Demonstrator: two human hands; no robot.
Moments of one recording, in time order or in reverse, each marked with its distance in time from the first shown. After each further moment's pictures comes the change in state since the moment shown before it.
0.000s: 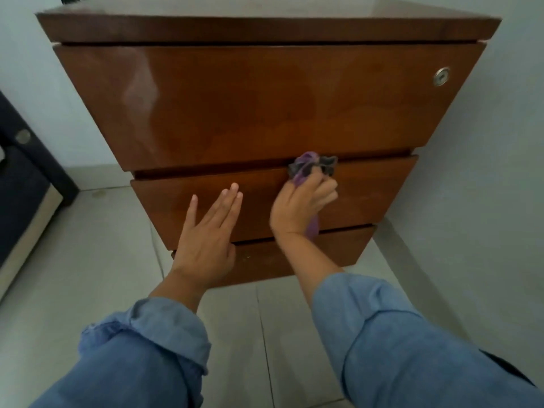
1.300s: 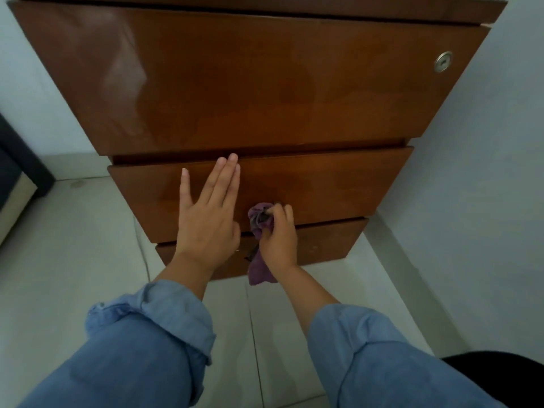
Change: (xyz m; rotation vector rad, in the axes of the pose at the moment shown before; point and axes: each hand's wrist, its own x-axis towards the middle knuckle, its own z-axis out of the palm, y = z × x) left_hand 0.026 0.027 0.001 0.137 0.154 -0.055; right_hand -0.049 0.072 -0.001 0.017 -0.540 0.011
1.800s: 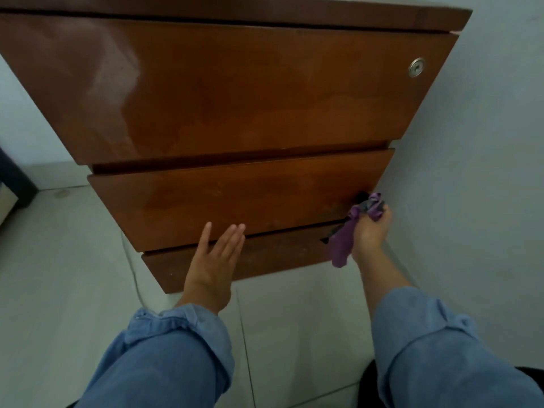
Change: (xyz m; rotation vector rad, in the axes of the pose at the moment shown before) left_hand -0.036 0.029 0.041 0.309 -0.508 0.316; right_hand 0.063 0.083 -0.134 0.521 0.653 0.352
